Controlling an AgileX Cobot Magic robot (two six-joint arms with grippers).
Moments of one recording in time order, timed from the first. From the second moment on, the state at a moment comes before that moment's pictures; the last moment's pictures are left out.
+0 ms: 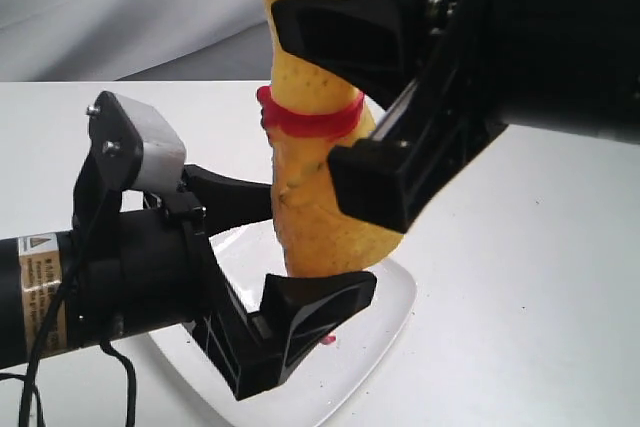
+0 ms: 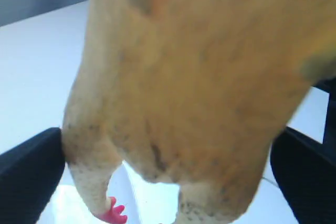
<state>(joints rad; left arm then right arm) -0.67 1.22 -0.53 0.83 -0.37 -0.93 0.92 1.04 -0.94 0.33 0.20 -0.42</state>
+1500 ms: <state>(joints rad) -0.67 1.15 -0.56 0.76 -0.27 -0.84 0.92 1.14 -0.94 0.31 0.07 -0.36</state>
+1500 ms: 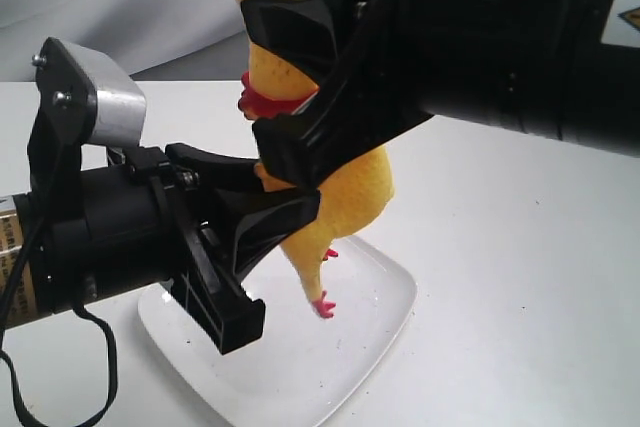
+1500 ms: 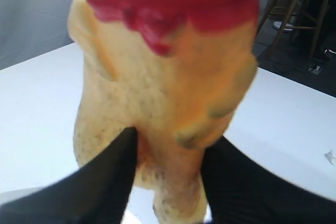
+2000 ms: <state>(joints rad) -0.67 1.15 -0.57 0.77 -0.28 -0.84 0.92 1.14 -0.94 0.33 0.10 -0.36</state>
